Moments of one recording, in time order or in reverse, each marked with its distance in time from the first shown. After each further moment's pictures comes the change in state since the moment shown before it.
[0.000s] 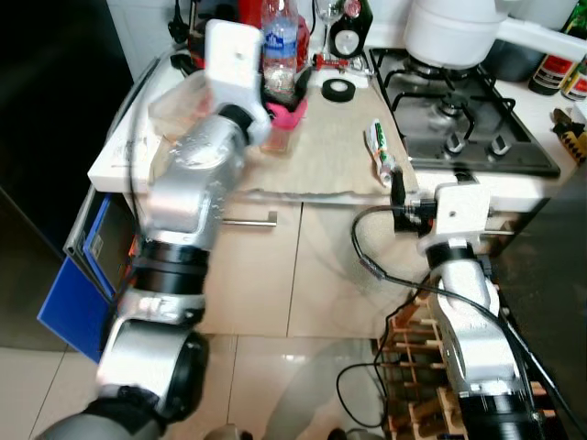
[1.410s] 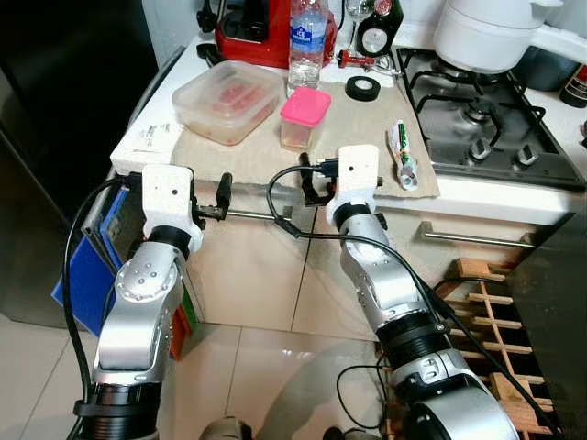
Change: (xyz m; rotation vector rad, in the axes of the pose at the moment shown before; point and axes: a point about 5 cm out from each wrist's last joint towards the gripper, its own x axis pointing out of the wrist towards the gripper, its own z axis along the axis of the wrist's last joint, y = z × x) left arm -0.105 0.018 -0.085 0.082 0.197 0.210; right arm 0.043 0.107 -0.016 0.228 0.225 0.250
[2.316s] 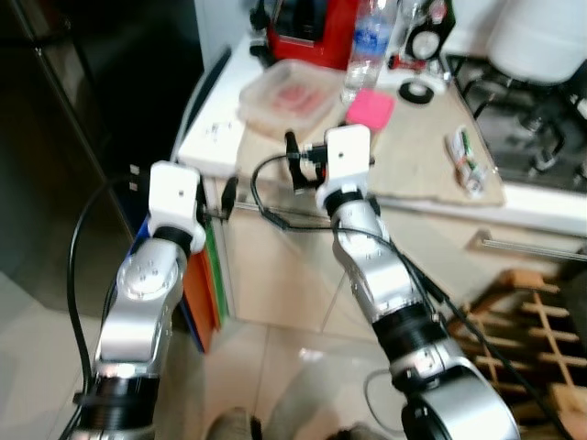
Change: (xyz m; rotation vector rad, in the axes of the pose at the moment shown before) left arm 0.011 -0.010 0.004 0.036 -0.046 -0.091; right arm 0.006 0.000 0.016 -0.058 -0.112 -0.024
